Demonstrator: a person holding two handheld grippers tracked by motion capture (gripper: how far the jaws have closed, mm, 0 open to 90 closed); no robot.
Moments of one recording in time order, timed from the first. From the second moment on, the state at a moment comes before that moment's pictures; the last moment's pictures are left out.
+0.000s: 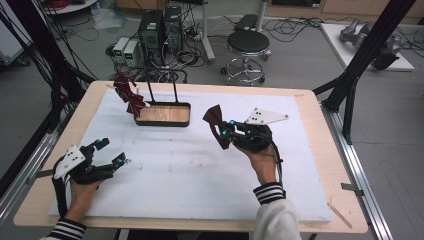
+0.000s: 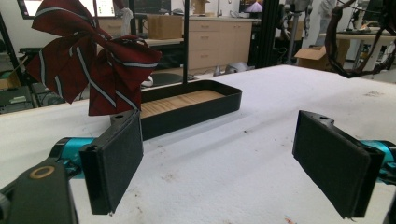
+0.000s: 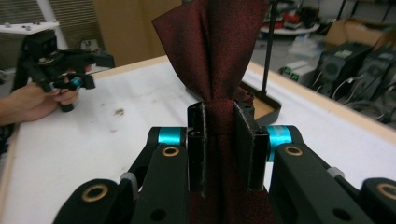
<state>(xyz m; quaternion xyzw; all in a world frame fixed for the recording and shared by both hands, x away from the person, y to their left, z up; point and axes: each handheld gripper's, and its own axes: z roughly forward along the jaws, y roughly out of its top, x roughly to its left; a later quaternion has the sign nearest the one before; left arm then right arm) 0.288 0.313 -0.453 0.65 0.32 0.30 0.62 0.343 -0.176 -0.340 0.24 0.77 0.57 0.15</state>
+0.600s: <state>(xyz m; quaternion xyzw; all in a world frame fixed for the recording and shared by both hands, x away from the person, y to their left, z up) 0.289 0.314 -0.453 0.65 0.32 0.30 0.62 0.370 -0.141 -0.316 0.23 0.75 0.59 0.16</state>
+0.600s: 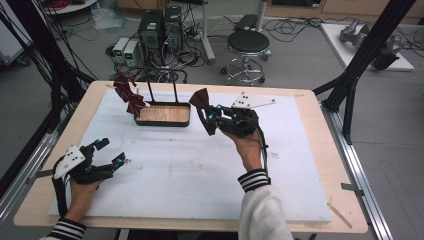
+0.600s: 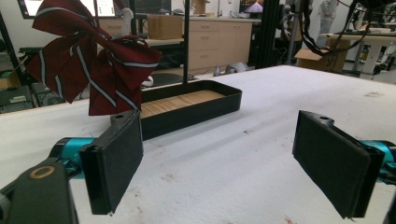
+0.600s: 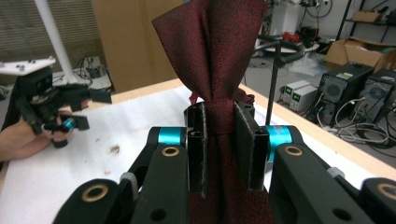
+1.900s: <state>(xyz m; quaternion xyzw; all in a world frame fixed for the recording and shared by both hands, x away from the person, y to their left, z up) 0.288 0.315 -0.453 0.64 0.32 0.30 0.63 0.439 -0.079 -0.290 0.24 0.74 0.61 0.15</state>
